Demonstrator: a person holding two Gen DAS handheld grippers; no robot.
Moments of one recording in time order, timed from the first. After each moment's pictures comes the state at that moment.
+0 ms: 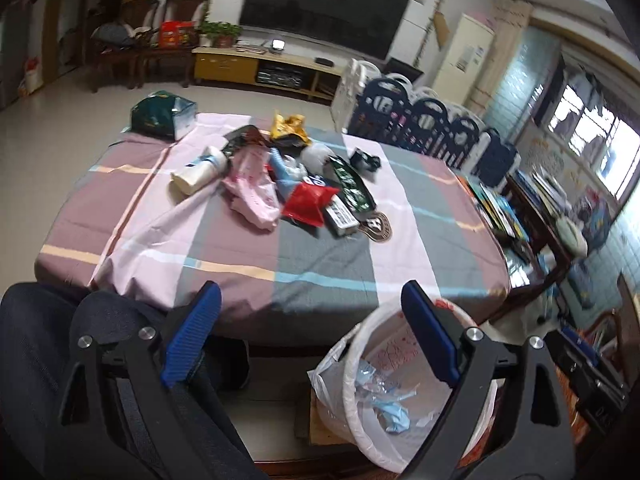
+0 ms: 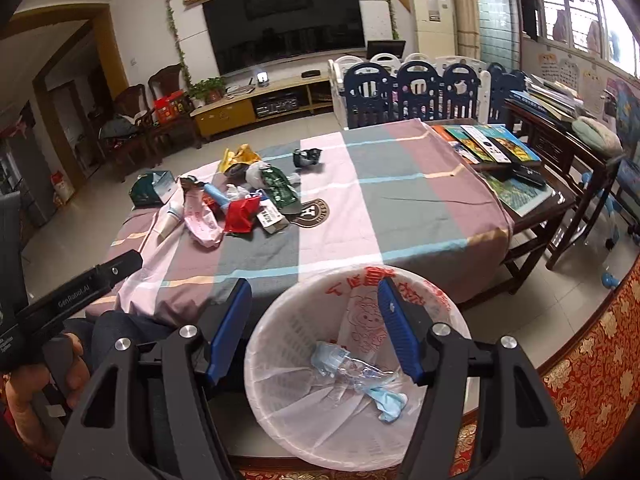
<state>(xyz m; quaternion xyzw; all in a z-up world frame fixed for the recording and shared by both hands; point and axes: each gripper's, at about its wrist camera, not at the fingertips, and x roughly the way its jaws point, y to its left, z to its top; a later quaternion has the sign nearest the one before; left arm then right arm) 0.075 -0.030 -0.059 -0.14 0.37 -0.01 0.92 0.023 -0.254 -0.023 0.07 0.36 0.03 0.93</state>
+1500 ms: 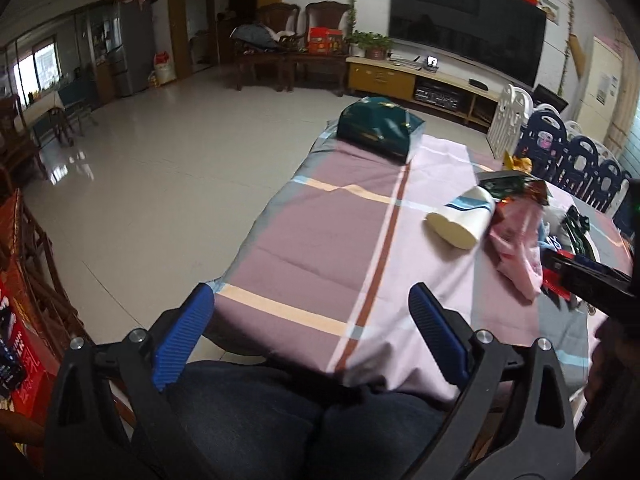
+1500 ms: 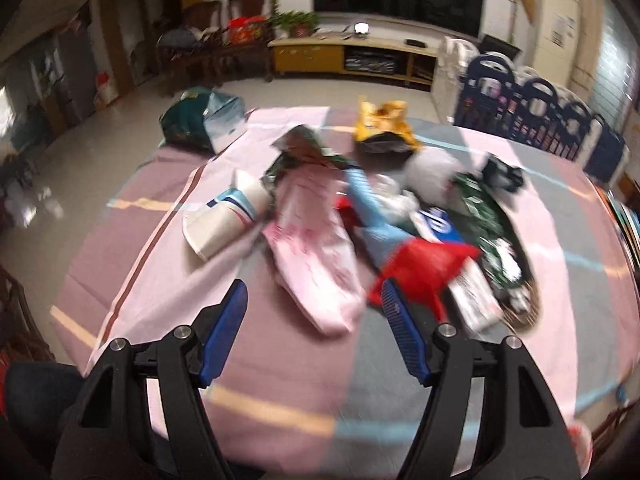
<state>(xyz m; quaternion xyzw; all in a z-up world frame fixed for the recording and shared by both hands) 0.112 0.196 -0.120 -0.12 0.37 0.24 0.89 0.279 -0.005 -0.136 -0.07 0.42 0.16 0.89</state>
